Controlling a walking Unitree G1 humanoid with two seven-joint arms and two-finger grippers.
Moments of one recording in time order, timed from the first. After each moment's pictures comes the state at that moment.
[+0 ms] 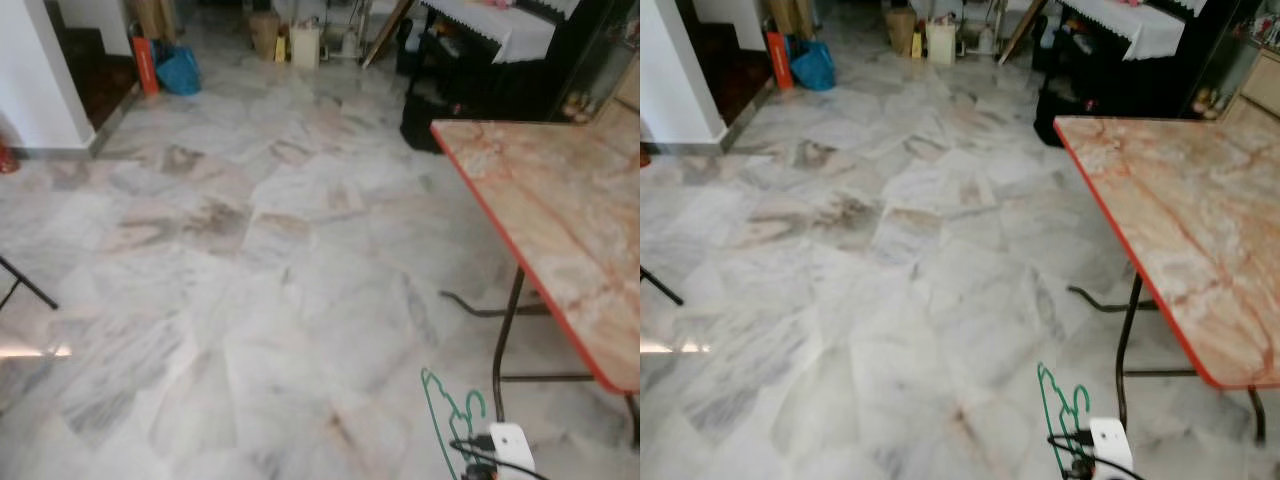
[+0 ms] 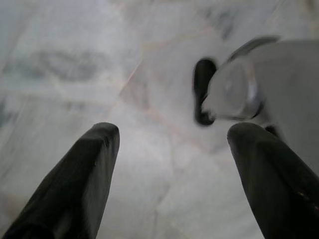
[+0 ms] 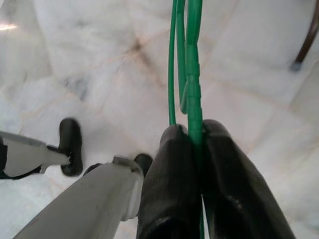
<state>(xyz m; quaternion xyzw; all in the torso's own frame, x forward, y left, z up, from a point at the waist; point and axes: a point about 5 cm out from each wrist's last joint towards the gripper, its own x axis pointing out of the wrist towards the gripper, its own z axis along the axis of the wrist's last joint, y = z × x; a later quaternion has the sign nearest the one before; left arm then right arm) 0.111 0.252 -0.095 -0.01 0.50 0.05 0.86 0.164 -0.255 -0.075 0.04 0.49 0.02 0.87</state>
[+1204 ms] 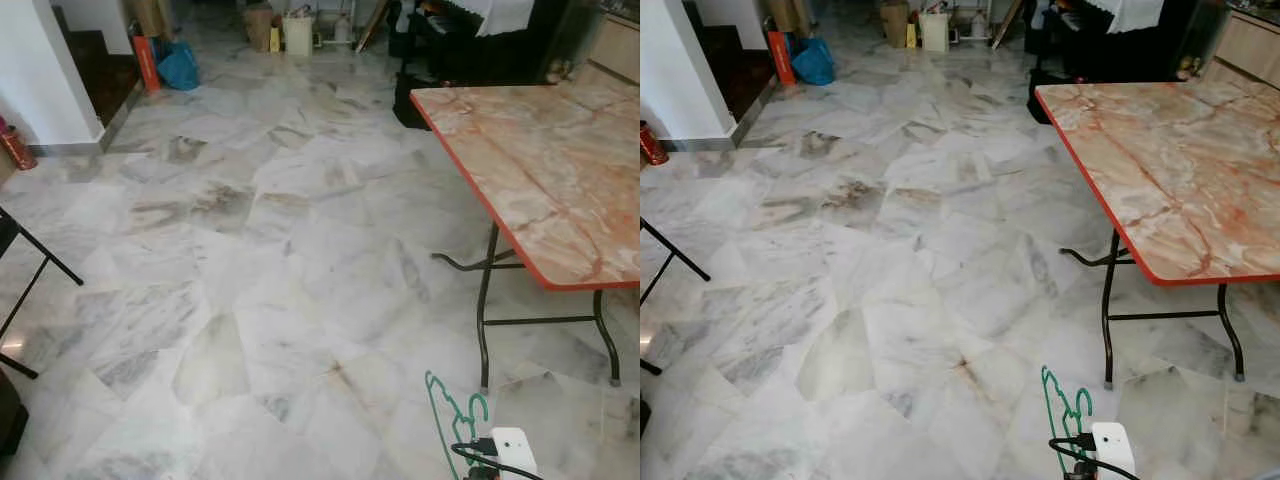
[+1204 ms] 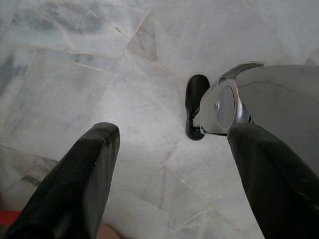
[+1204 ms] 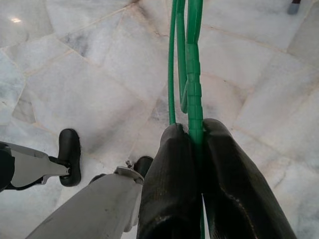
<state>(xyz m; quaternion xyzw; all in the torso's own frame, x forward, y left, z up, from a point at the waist) 0.107 0.253 -0.096 -0.01 0.51 0.06 0.86 0.162 -0.256 -0.076 0.03 0.49 0.01 0.87</state>
